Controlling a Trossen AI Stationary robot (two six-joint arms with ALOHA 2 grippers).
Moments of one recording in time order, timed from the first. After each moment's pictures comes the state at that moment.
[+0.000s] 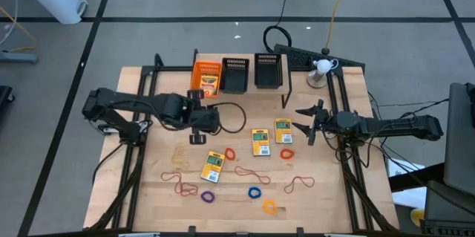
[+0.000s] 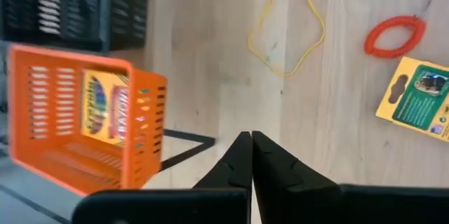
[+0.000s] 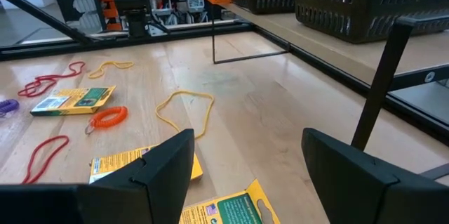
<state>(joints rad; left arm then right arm) -0.12 1.58 1.56 -1.30 -0.42 -0.07 -0.01 0.27 0.01 0.08 0.29 0.09</state>
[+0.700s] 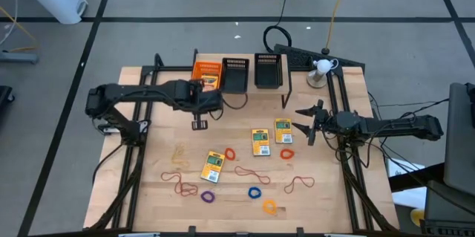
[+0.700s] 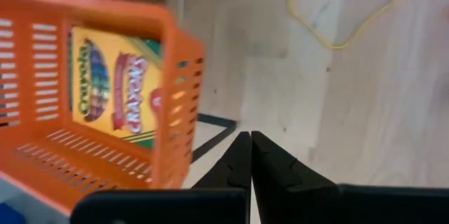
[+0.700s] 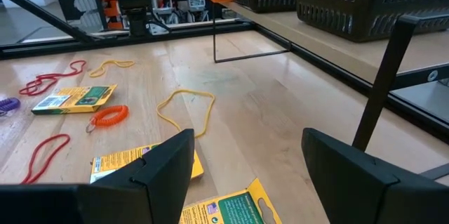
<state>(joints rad) 0.12 1.58 1.45 -1.22 -0.35 0.08 -0.01 0.27 0.01 0.07 0.29 0.09</state>
